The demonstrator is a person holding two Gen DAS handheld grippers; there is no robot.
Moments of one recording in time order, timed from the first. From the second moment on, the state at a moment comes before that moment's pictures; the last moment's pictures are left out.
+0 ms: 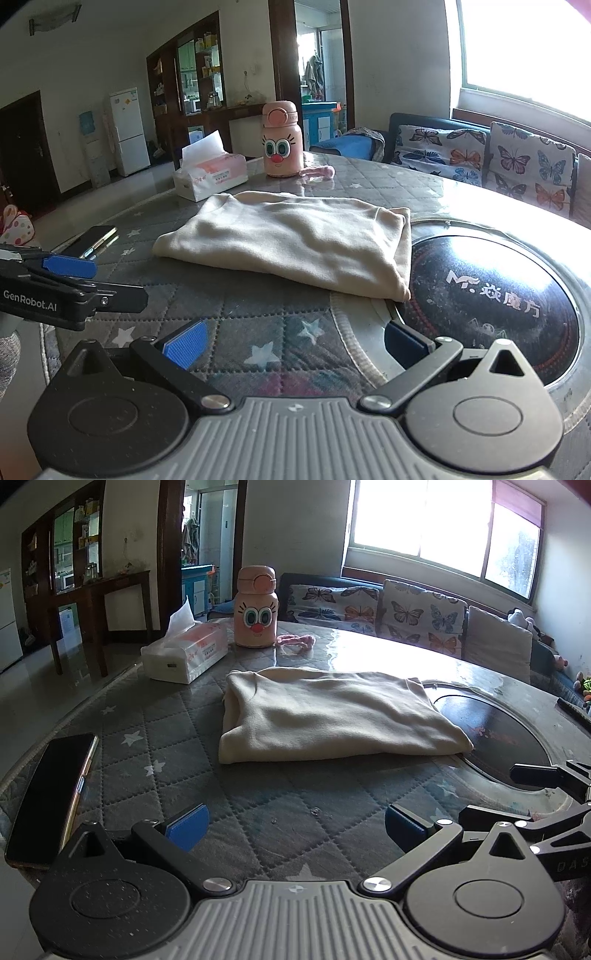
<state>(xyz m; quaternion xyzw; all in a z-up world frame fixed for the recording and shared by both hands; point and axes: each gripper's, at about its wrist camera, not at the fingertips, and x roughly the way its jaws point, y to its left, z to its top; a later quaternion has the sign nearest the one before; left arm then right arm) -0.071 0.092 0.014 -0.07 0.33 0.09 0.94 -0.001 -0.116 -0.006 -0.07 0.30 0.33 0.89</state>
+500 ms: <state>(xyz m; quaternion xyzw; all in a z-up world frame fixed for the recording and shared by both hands) -0.086 0.082 0.017 -0.06 0.32 0.10 0.94 -0.016 -0.121 -0.005 -0.06 0.29 0.33 0.90</state>
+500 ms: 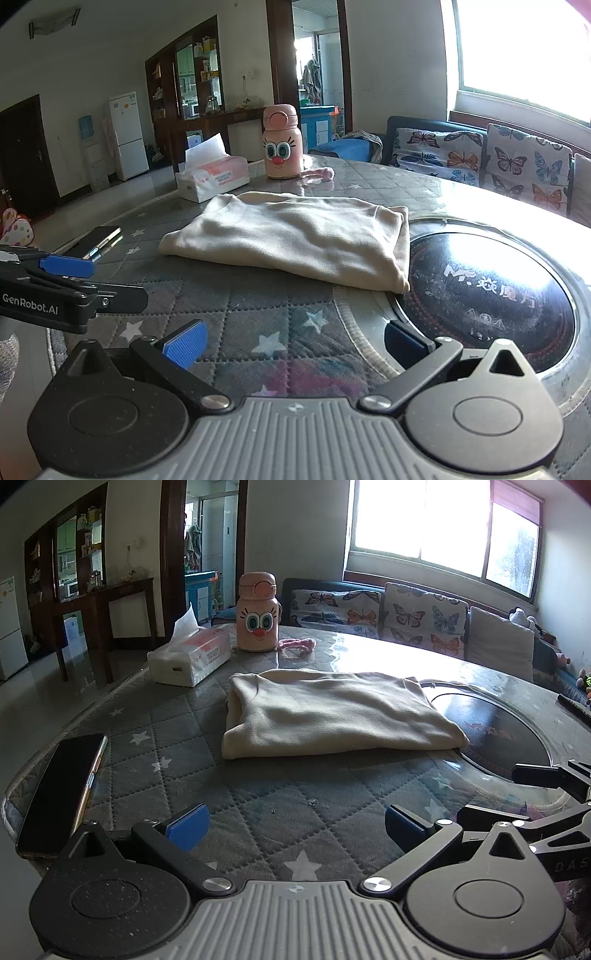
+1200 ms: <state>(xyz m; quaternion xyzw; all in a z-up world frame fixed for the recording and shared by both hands) -0.099 0.070 0.019 -0.05 0.32 0.10 0.94 -0.031 -0.125 -0.005 -0.05 0.29 0.33 0.90</state>
